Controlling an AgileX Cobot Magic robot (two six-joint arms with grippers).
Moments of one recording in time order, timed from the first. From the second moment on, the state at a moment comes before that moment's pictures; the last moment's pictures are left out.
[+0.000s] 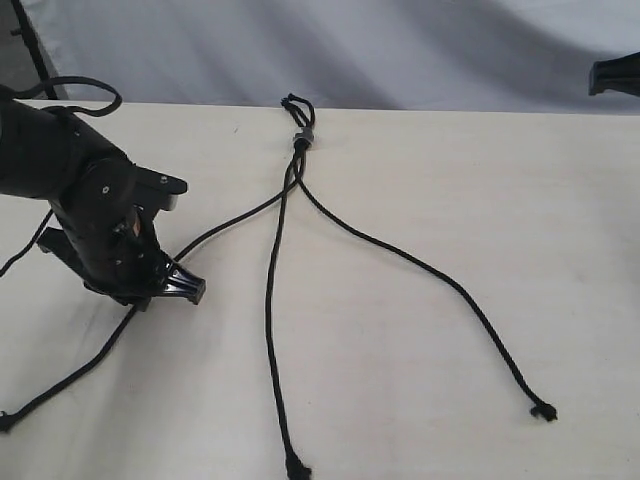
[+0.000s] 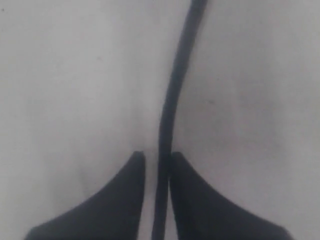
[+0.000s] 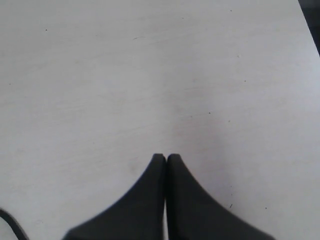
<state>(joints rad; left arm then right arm) -0.33 1.85 -0.98 0.24 0.62 -0.35 -0.01 1.51 -1.25 -0.46 0.95 0.50</state>
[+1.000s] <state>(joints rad) -0.06 1.72 -0.84 0.28 0.20 -0.39 0.62 1.87 -1.25 0.08 0.96 0.11</state>
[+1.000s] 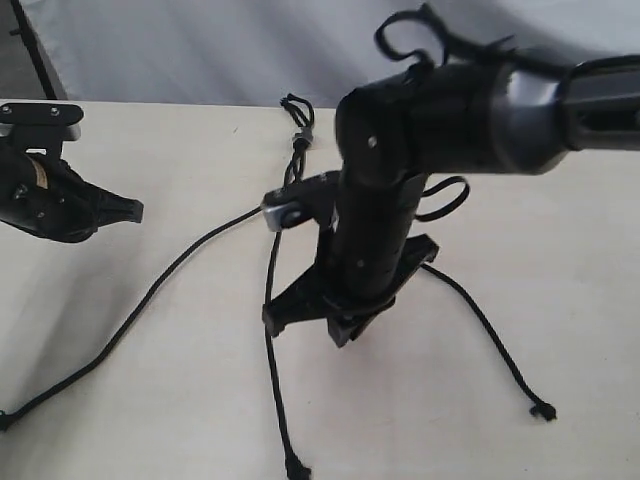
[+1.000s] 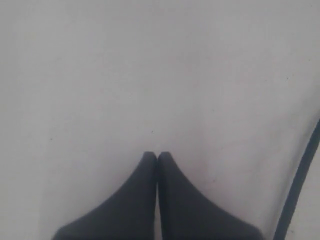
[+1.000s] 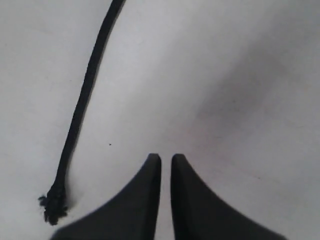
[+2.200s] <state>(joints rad) -0.06 1.72 -0.84 0.28 0.18 -0.39 0.81 2.07 -1.34 0.06 0.88 0.12</state>
